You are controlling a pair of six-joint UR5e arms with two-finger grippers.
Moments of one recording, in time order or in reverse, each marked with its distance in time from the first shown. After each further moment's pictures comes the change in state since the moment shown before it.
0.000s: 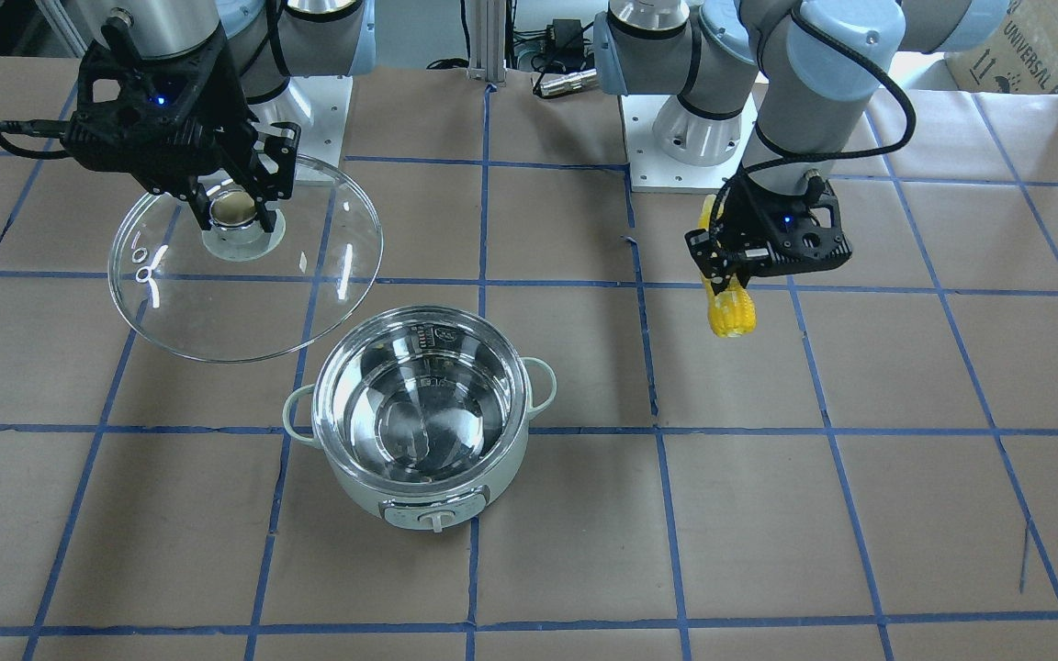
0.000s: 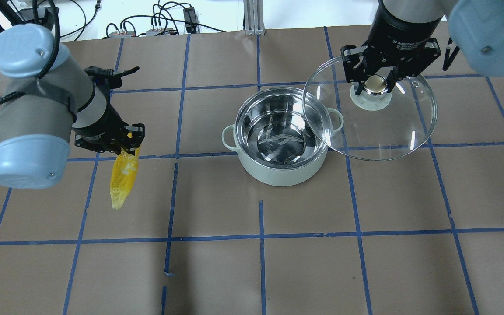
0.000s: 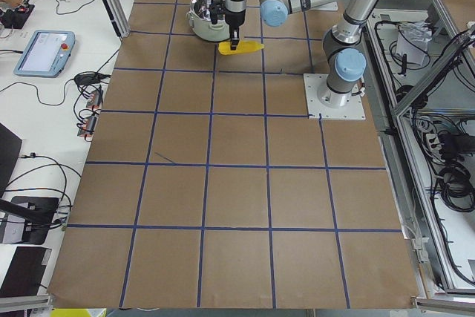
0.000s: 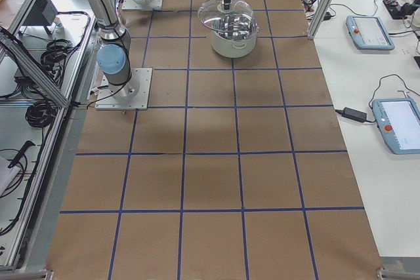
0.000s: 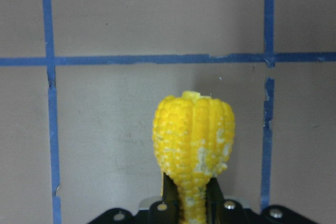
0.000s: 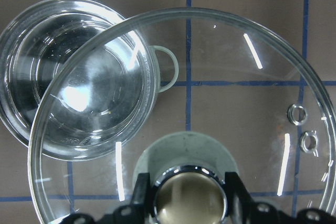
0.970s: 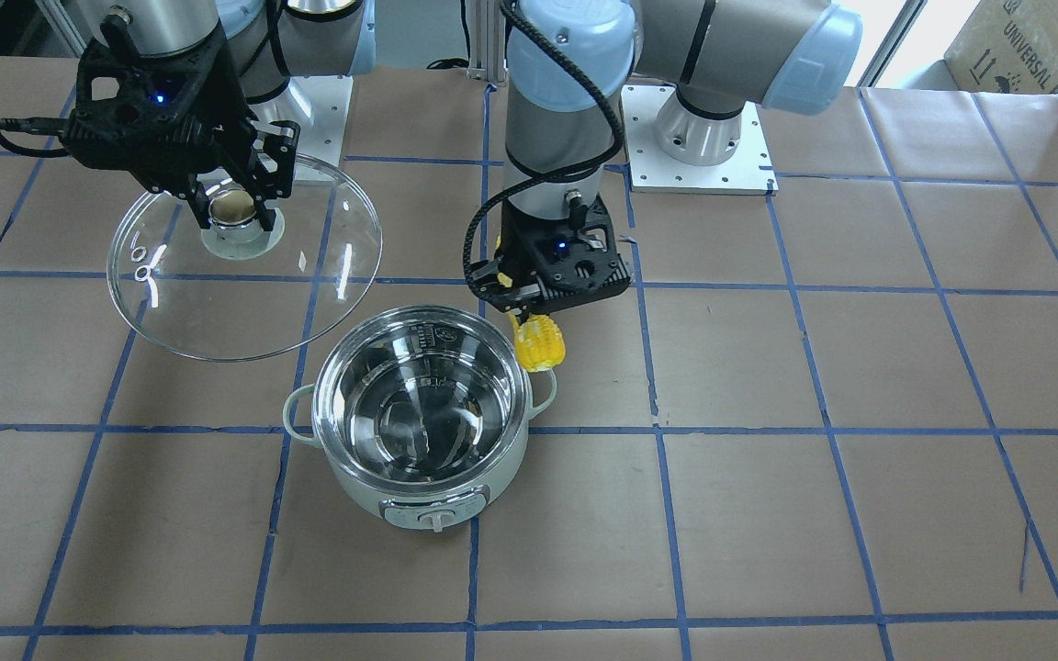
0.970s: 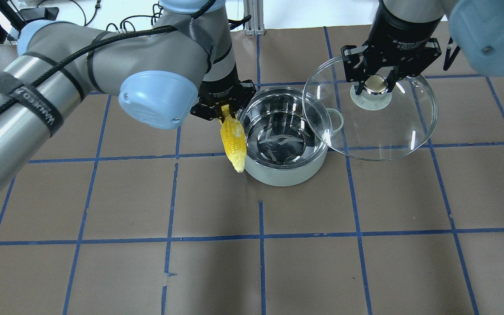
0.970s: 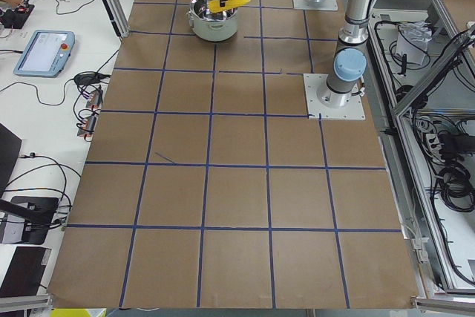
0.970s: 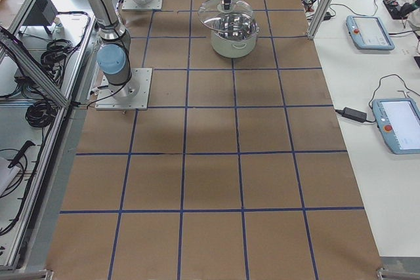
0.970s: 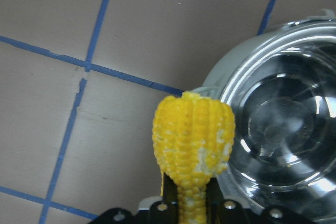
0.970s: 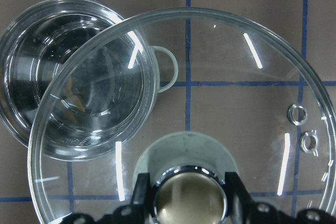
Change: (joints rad) left arm -0.363 -0.324 0.388 -0.050 -0.053 -0.553; right arm -0.002 -0.002 0.001 0.001 -0.001 -0.001
